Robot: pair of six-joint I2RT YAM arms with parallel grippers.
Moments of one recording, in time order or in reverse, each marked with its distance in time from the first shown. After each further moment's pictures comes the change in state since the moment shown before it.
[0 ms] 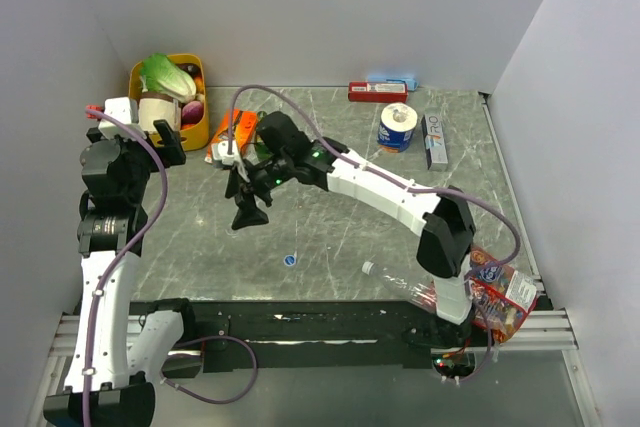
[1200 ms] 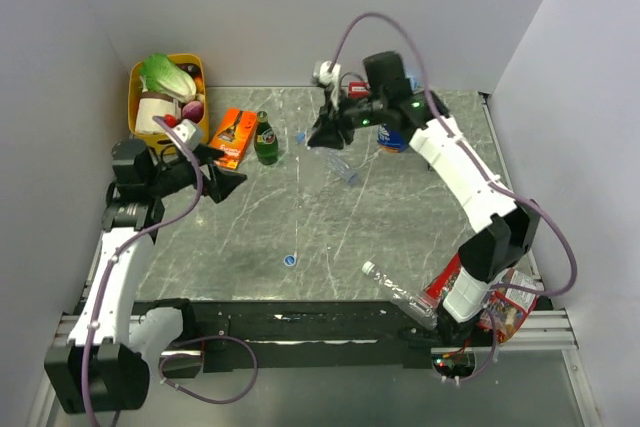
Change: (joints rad) left arm -0.021 0.107 -0.164 0.131 0.869 0.181; right arm -0.413 -0.210 -0.010 -0.214 0.042 -0.014
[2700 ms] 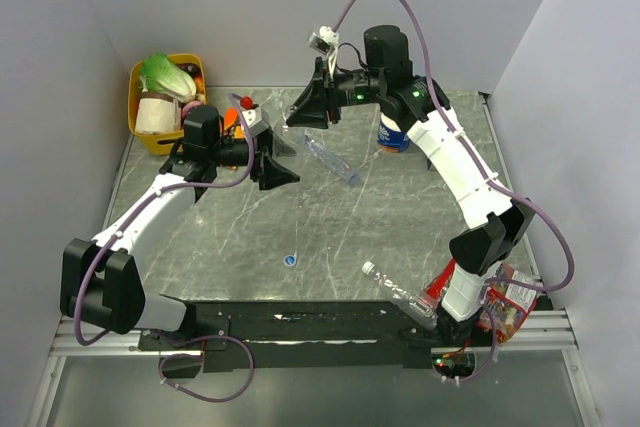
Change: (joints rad) left arm -0.362 0.451 0.209 0.216 0.249 0.011; right arm 0.010 0.058 0.241 0.128 -0.156 0.376
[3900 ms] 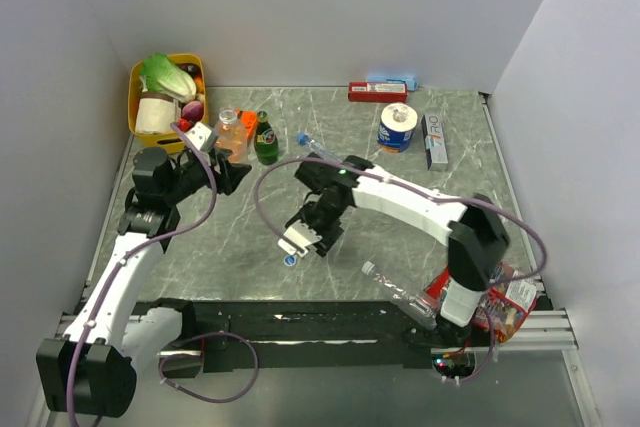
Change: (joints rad) left arm 0.188 -0.423 -0.294 -0.025 -0.506 -0.055; right arm 0.343 -0.077 -0.629 -0.465 0.438 -1.483
